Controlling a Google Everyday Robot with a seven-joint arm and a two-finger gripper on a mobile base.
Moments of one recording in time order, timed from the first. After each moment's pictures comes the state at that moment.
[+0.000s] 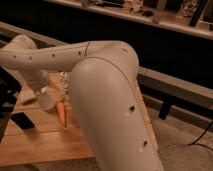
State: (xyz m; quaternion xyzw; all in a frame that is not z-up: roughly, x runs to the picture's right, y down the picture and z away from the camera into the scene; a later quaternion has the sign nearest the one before) arm -0.286 0.022 0.705 -0.25 0.15 0.43 0.85
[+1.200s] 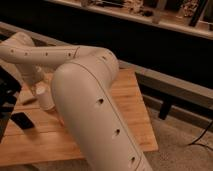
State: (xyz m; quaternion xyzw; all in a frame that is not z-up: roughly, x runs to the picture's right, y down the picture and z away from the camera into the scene) arm -0.325 0.007 0.745 -0.29 0.14 0.41 0.85
